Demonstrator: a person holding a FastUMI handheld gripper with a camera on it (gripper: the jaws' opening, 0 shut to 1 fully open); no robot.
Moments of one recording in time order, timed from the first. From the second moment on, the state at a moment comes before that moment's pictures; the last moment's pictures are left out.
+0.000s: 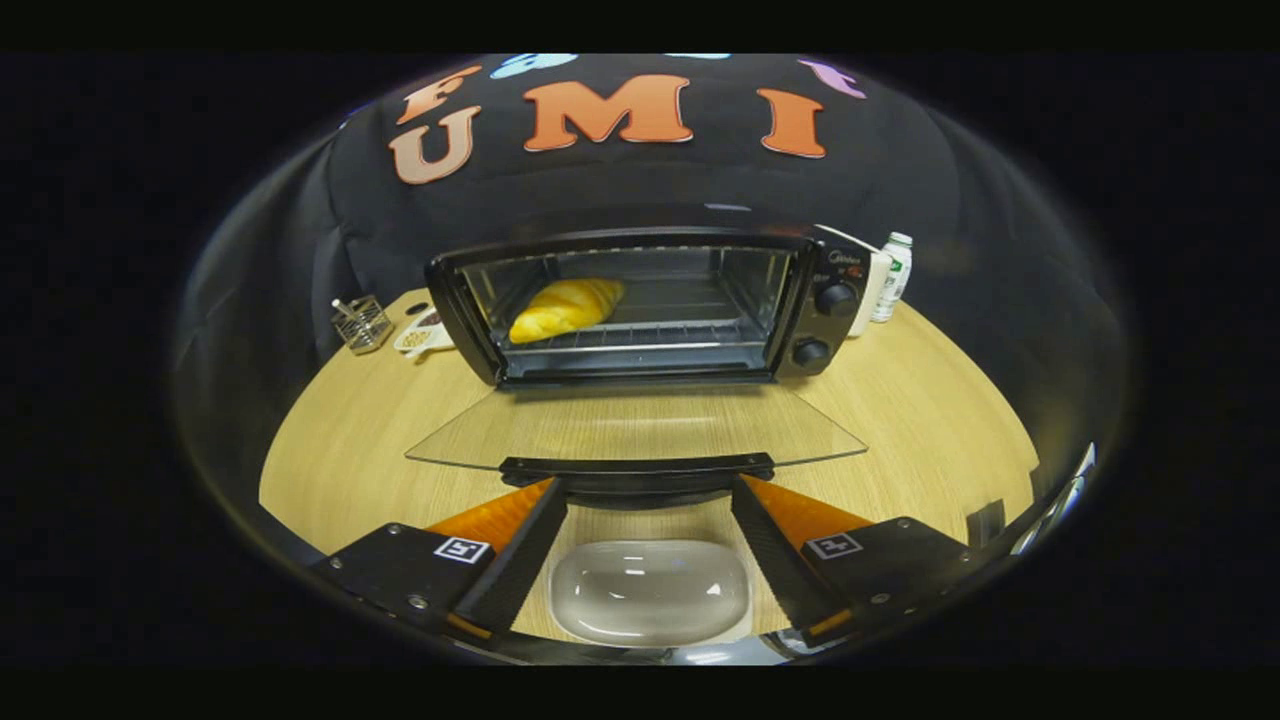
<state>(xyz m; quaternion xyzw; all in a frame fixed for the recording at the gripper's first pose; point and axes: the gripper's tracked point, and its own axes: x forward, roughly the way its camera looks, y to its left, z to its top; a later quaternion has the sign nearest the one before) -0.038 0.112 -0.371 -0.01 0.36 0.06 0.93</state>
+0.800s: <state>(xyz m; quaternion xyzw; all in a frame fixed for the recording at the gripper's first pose) 0.023 0.120 -0.304 0.02 0.28 0.07 0.96</state>
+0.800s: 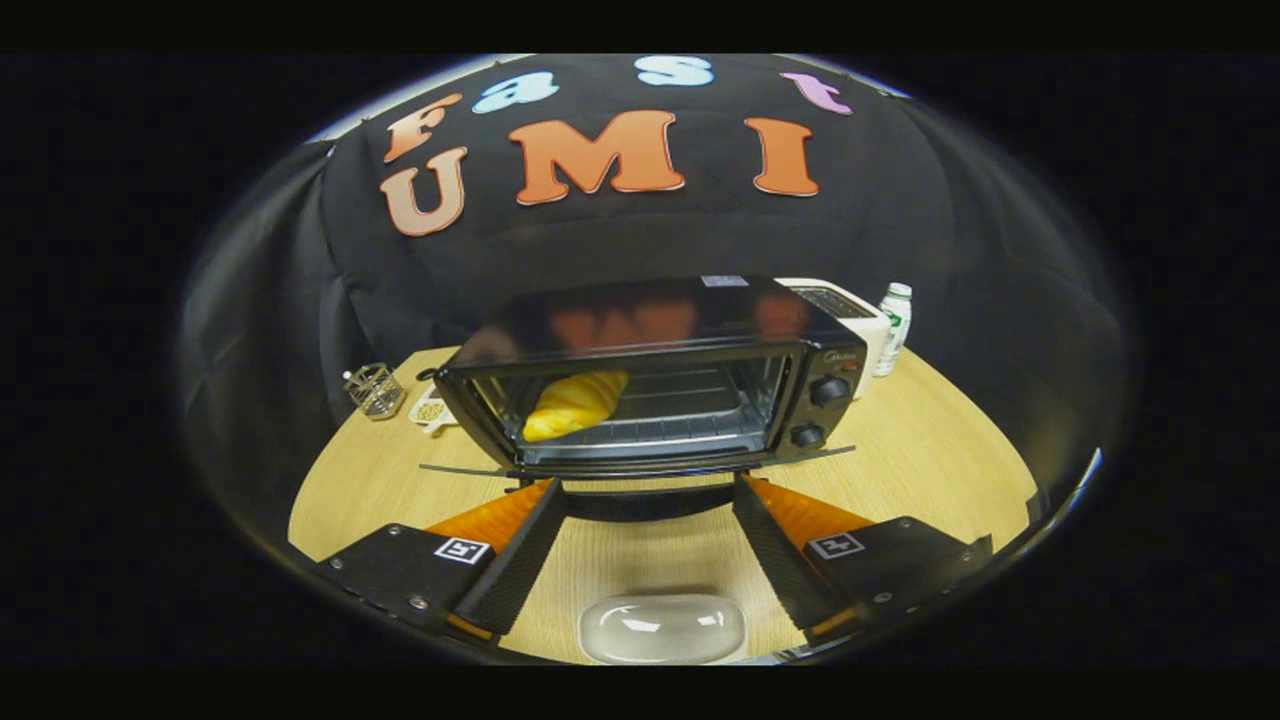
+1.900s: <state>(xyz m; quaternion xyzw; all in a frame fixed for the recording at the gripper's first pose) 0.039 0.091 -0.129 0.02 0.13 0.05 0.99</state>
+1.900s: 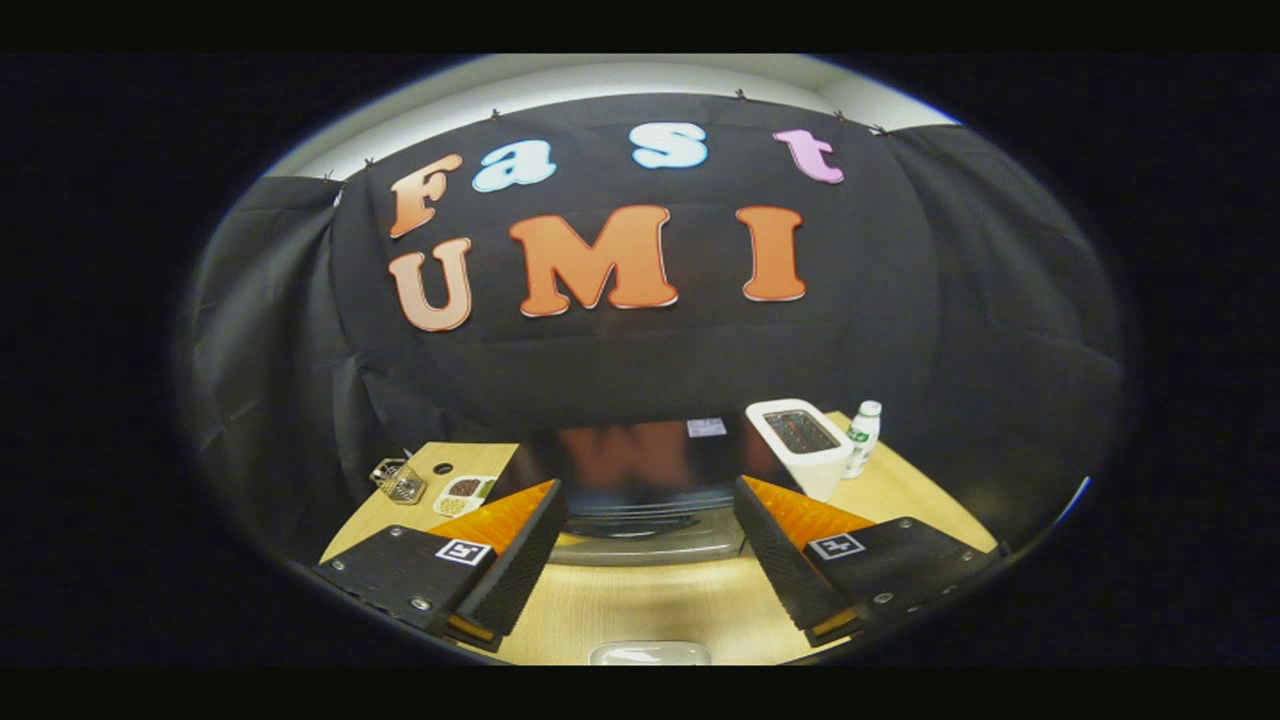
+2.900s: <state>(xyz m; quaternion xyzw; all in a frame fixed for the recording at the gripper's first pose) 0.007 0.129 -0.064 0.03 0.07 -0.02 1.00</state>
